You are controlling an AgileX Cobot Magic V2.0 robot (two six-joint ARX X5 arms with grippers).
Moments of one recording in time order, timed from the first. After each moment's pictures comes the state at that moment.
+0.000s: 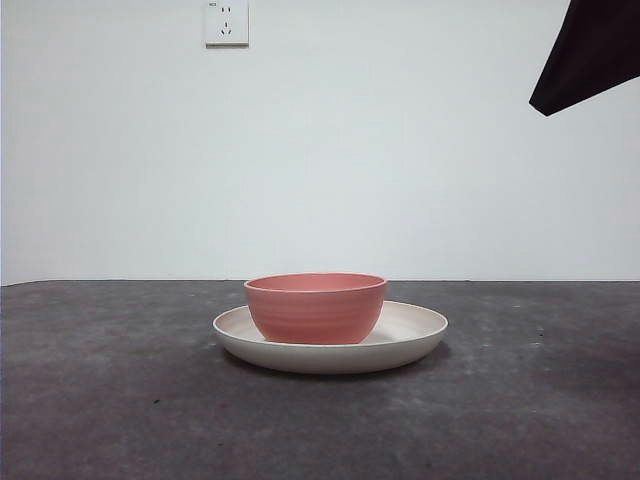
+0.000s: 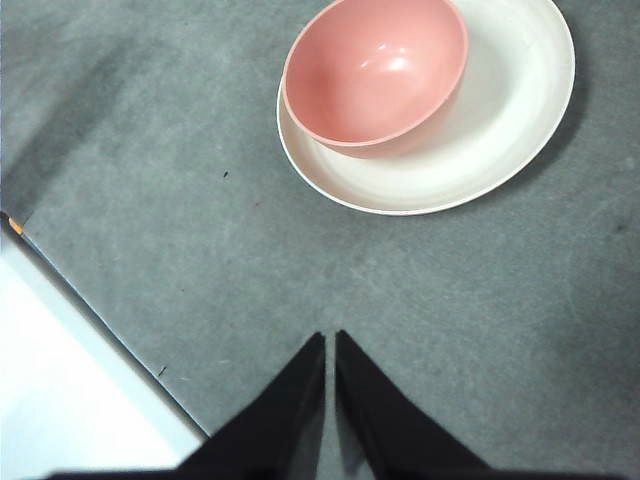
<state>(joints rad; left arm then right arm) 0.08 0.00 0.03 -0.18 0.07 0.01 0.54 0.87 0.83 -0.74 -0.34 0.19</state>
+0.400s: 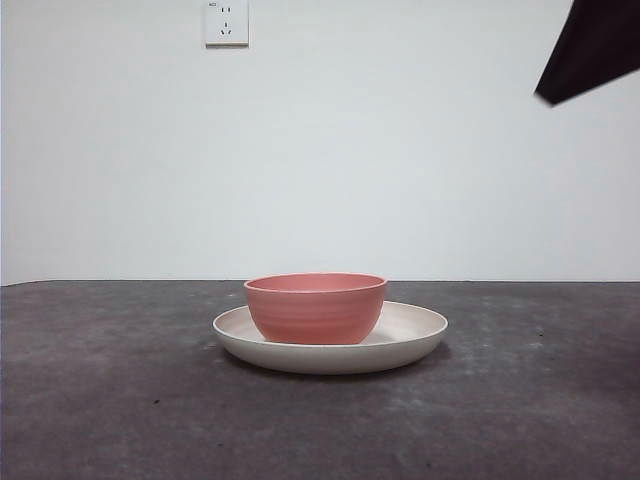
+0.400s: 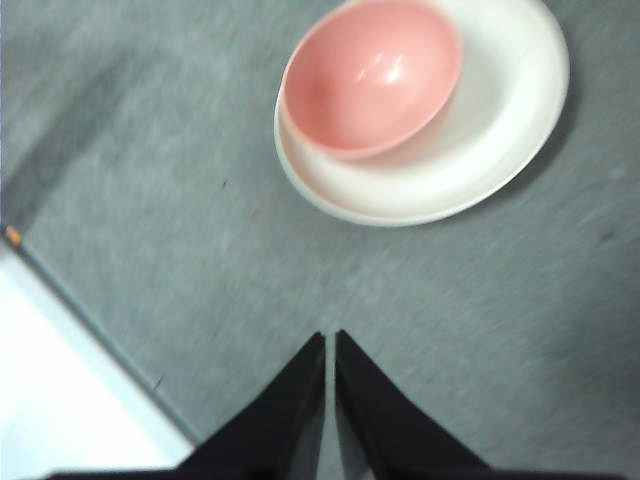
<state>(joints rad) 0.08 0.00 0.03 -0.18 0.07 0.01 0.49 0.83 0.83 -0.74 -0.34 0.17</state>
